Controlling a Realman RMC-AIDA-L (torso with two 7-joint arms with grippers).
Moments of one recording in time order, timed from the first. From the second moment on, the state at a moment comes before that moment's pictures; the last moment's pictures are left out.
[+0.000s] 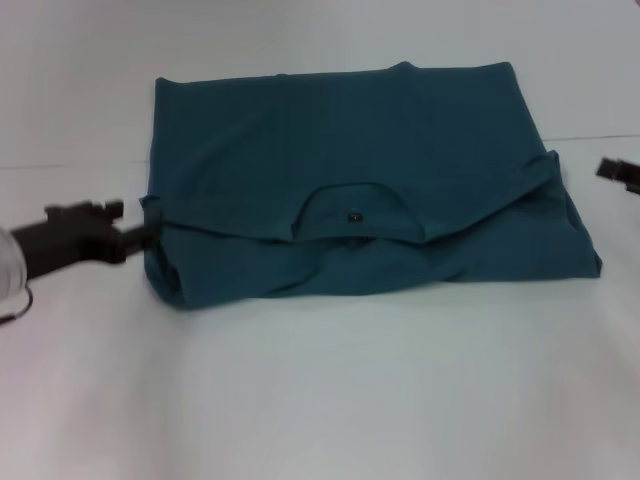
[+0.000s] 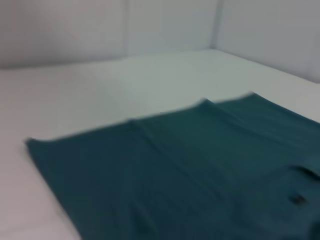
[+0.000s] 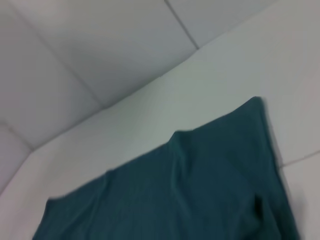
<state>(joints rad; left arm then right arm) -0.54 -2.17 0.74 0.87 2.09 1.00 -1.64 0.49 1.99 -0.43 -0.67 -1.99 -1.09 1.99</state>
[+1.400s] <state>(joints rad) -0.59 -2.16 0.97 0.66 2.12 0.83 -1.69 0.41 2.01 -0.43 -0.69 -1.98 -1.22 1.95</state>
